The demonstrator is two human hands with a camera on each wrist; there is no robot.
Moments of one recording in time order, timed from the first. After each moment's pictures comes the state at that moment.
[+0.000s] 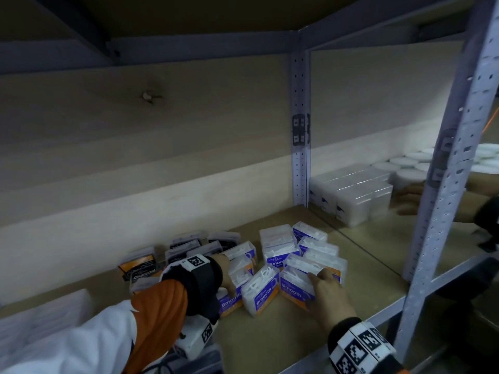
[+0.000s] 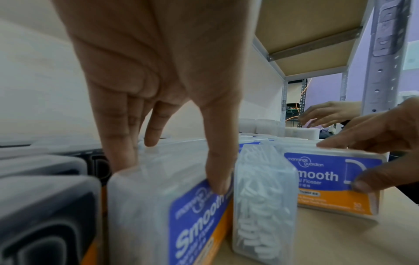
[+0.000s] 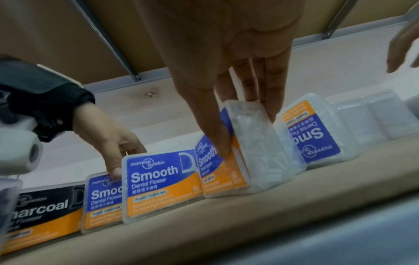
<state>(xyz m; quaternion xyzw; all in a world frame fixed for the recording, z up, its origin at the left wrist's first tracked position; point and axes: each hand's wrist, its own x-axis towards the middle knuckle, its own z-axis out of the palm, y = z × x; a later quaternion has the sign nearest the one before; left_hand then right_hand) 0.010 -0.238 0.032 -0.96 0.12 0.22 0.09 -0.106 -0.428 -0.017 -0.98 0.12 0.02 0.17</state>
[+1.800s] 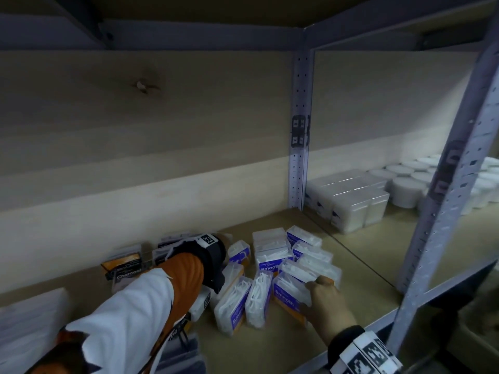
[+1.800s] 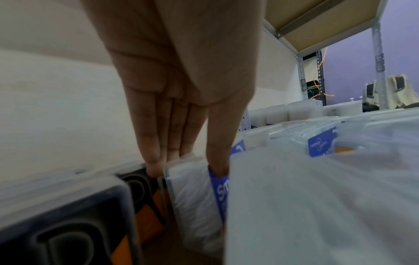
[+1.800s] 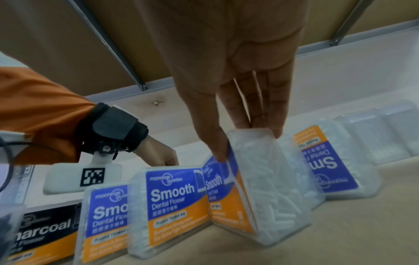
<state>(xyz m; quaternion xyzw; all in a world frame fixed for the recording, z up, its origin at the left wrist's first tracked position) 0.060 -0.259 0.030 -0.98 0.14 0.13 0.04 -0.101 -0.437 -0.007 -0.98 0.11 0.04 0.15</state>
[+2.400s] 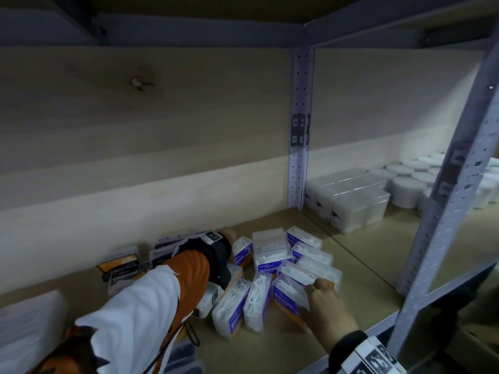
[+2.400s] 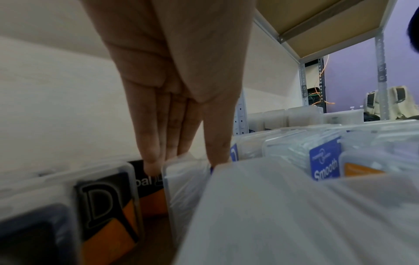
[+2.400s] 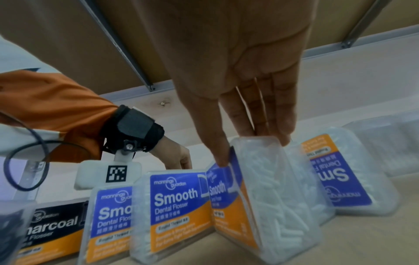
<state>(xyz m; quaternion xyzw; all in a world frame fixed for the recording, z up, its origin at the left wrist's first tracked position) 0.081 -0.273 0.031 -0.97 0.18 0.14 0.12 -0.107 -0.435 -0.004 -0.99 0.09 0.04 0.13</state>
